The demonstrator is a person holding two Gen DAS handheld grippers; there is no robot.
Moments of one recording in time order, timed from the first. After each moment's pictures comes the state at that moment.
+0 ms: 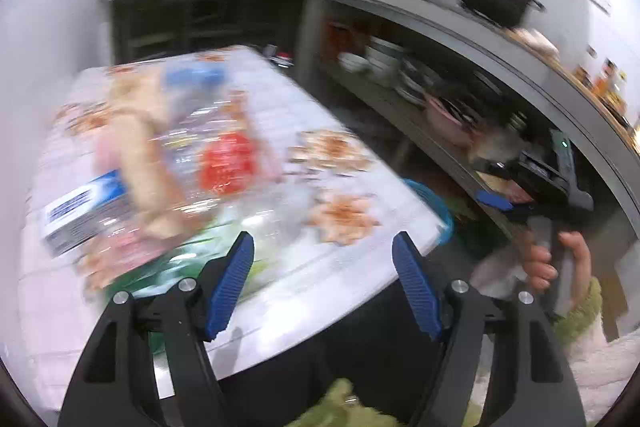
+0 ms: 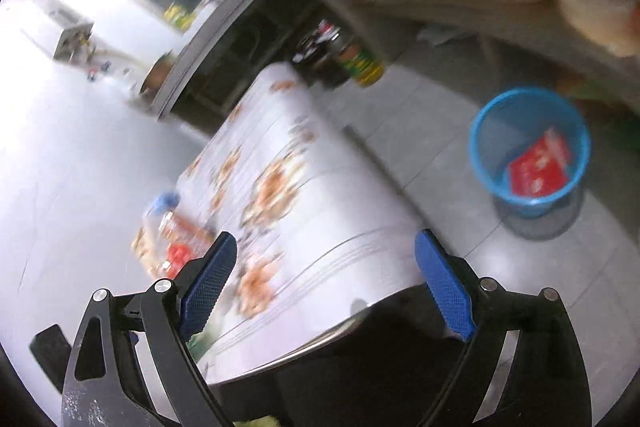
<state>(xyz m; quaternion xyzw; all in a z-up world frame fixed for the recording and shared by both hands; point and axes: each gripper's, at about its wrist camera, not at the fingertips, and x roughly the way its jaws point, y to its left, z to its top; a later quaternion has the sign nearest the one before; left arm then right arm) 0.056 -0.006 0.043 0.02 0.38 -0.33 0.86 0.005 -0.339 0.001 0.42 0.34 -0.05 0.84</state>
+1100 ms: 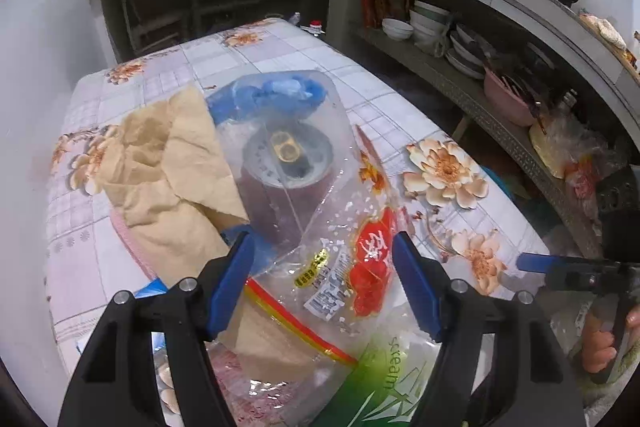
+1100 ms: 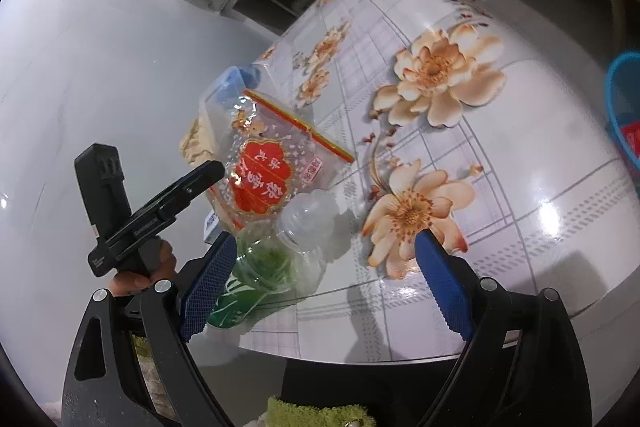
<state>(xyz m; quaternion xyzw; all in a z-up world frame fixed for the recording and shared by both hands) 0.225 -0.017 0.019 0.10 0.44 -0.32 0.83 0.090 -0.227 -0.006 0.41 0.43 0.11 0.80</state>
